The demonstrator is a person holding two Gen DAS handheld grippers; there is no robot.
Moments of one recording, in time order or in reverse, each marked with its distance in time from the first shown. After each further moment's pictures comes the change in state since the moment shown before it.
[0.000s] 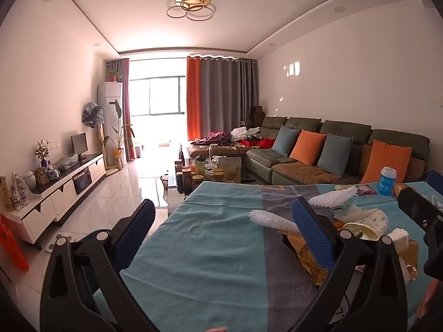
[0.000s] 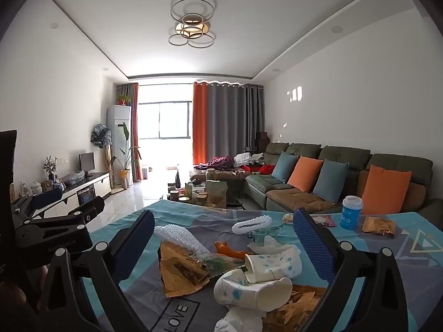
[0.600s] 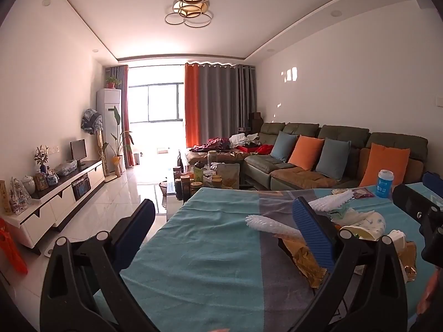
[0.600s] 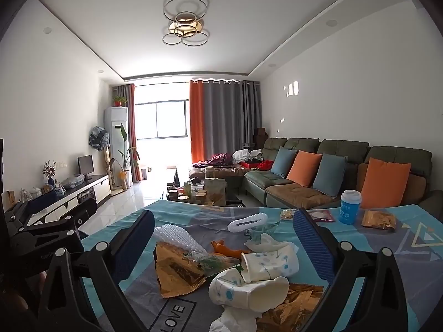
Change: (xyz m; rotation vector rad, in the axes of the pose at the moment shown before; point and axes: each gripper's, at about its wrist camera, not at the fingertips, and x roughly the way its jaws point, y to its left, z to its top) left arm -0.009 -0.004 -0.002 0.007 -0.049 -0.007; right arm 0.006 -0.008 0.001 0.046 0.027 -0.002
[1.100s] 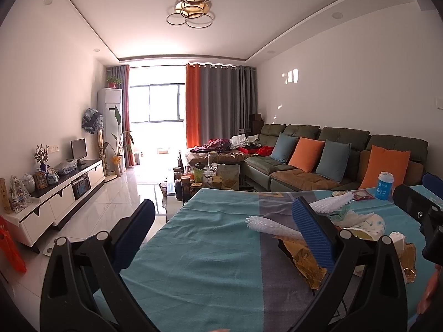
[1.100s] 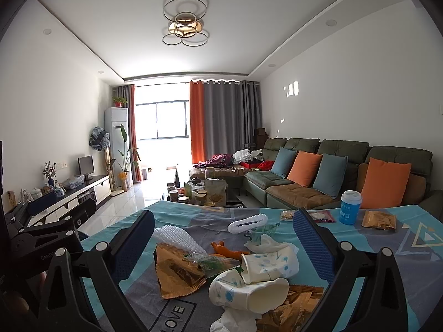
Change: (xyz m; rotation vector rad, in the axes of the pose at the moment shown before) left arm 0.002 0.000 0.000 -0.010 -0.005 0.002; right arm 0.001 -0.001 0.001 0.003 -0.004 0.004
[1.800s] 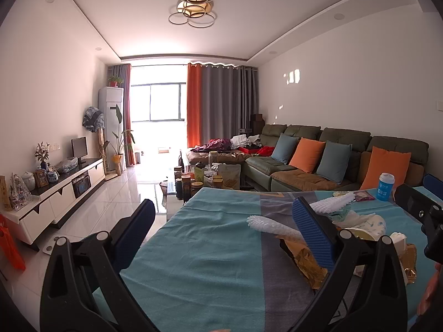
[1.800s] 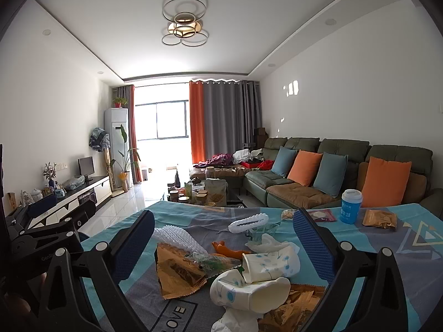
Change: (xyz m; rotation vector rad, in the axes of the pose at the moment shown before) left arm 0.000 0.000 -0.002 -0.007 -0.002 0.006; right arm 0.001 0.001 0.000 0.001 0.002 0.000
